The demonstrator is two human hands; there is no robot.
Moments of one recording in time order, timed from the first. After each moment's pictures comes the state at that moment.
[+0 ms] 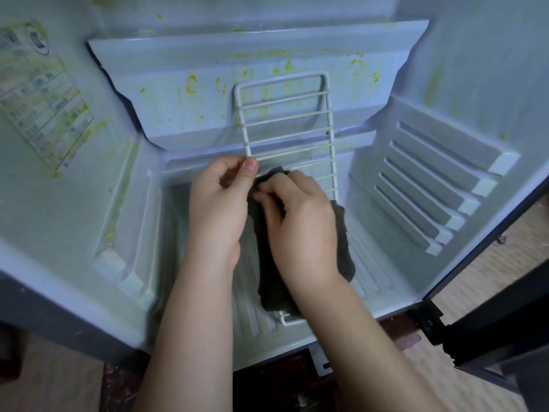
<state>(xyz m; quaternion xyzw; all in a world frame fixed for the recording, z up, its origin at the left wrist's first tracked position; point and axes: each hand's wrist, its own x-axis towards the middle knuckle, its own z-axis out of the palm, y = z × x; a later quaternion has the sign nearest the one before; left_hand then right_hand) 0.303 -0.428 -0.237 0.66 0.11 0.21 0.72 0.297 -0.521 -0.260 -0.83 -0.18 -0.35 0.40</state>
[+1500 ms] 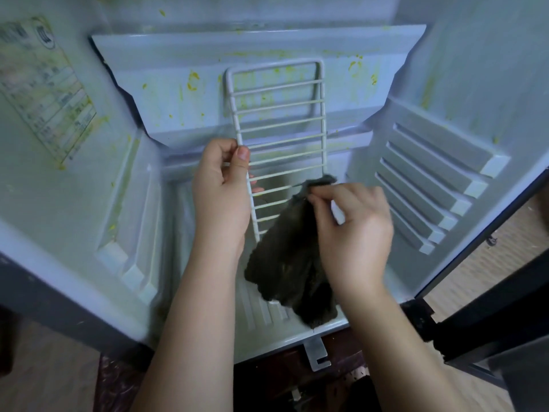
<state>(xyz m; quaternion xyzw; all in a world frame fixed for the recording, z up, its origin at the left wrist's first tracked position) 0.312 -0.433 -0.240 0.67 0.05 0.30 0.68 0.294 -0.570 -0.276 -0.82 -0.09 -0.45 0.35</state>
